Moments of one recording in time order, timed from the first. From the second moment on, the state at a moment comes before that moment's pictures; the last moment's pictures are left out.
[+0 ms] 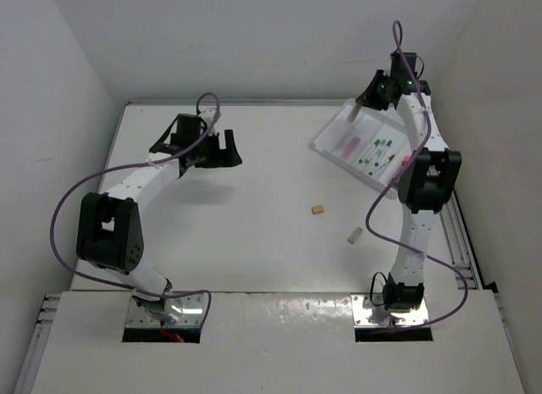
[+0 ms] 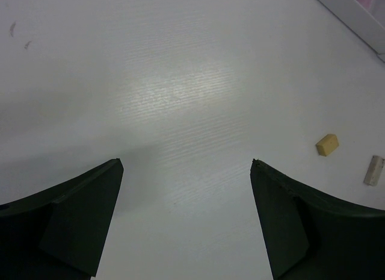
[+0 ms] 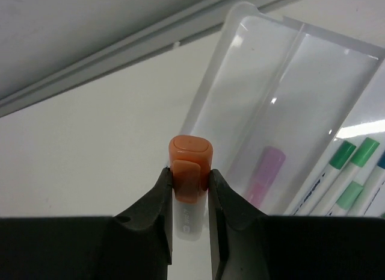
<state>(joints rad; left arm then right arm) -0.22 1.59 1.17 -0.28 0.29 -0.27 -0.06 2.21 2.14 -0.62 -0.21 0.44</state>
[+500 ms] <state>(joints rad) -0.22 1.69 1.17 -0.26 0.32 -0.27 -0.06 2.34 2.07 -0.62 -0.11 0.43</state>
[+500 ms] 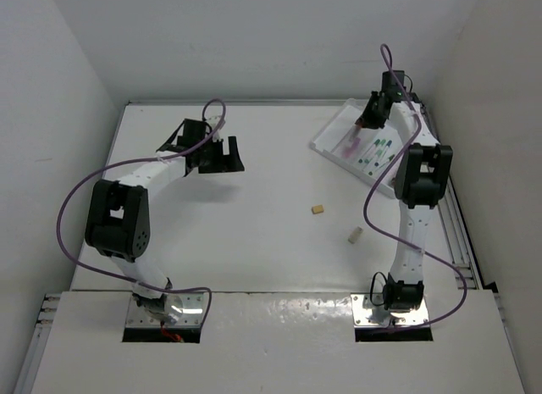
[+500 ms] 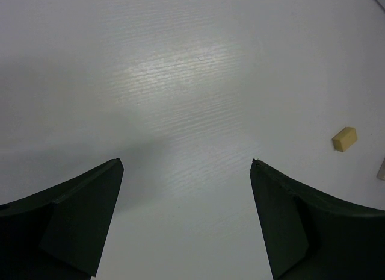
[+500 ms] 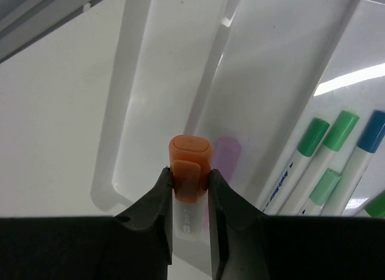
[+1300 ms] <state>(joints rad) -0.22 1.63 1.17 -0.28 0.30 -0.21 0.05 1.62 1.32 -0.71 -0.27 -0.13</state>
